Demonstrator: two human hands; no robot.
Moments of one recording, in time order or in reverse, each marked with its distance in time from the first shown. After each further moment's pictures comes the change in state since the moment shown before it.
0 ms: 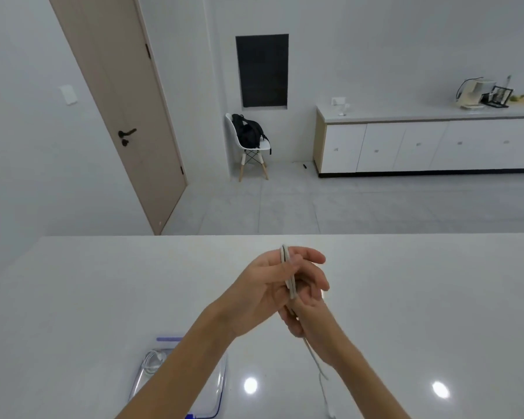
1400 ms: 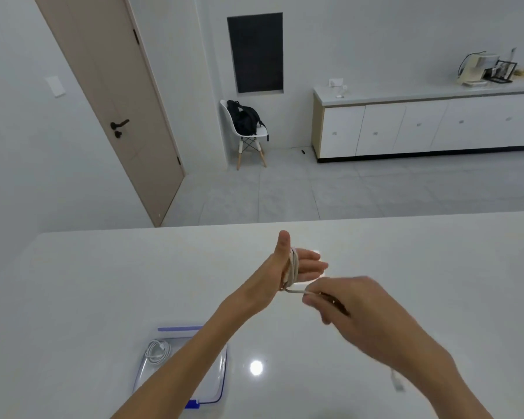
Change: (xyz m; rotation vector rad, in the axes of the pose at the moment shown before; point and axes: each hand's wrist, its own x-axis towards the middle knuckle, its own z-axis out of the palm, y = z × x) left_hand 0.031 -0.047 -0.016 0.367 0.209 -0.208; right_hand -0.049 -0.060 -0.052 -1.057 -0.028 -0.288
